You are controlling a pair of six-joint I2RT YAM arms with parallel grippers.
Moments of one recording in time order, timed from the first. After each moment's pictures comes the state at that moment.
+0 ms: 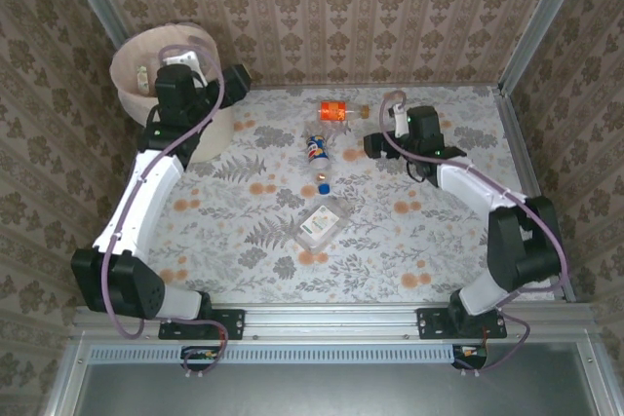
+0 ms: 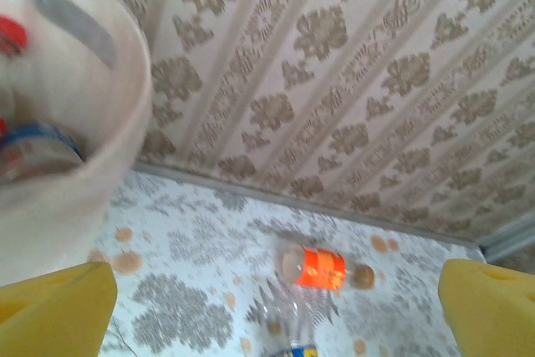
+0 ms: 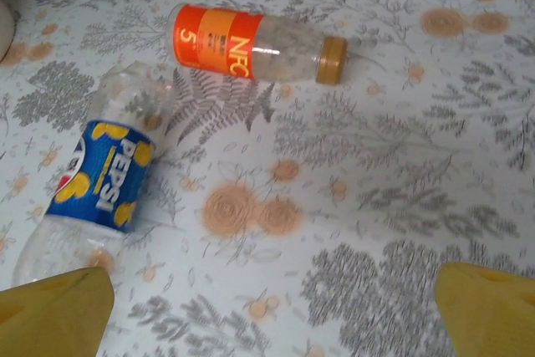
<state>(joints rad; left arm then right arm) -0.22 1.38 1.36 -0.25 0.11 -0.49 0.22 1.59 1.08 -0.10 -0.12 0.08</state>
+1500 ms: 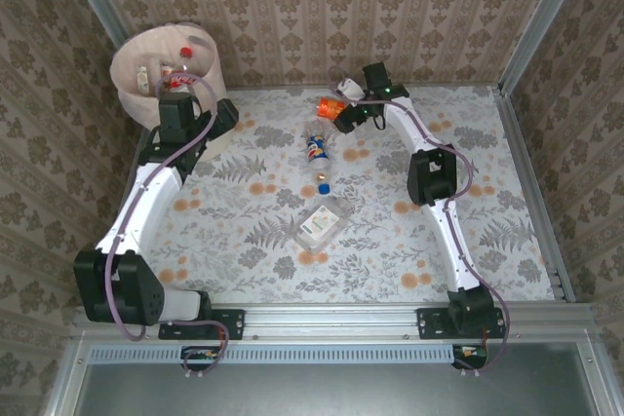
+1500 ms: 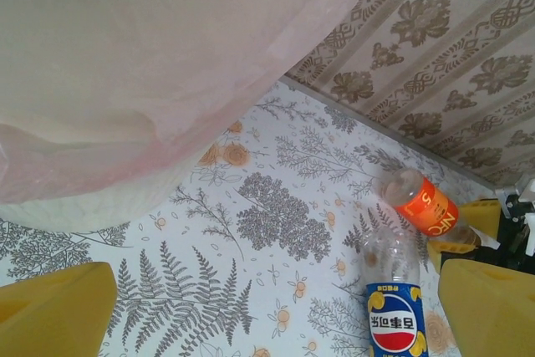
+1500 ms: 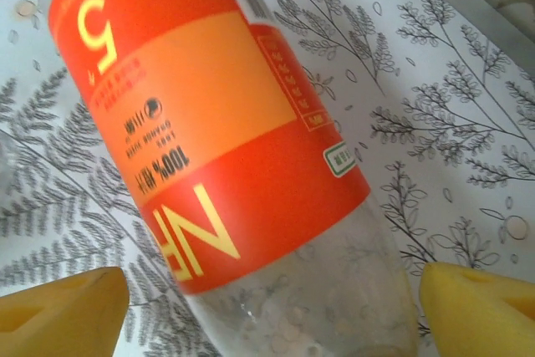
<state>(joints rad) -0.14 1.35 1.16 -0.35 0.03 -0.54 0.22 2.78 2.66 -0.79 -0.31 -0.52</state>
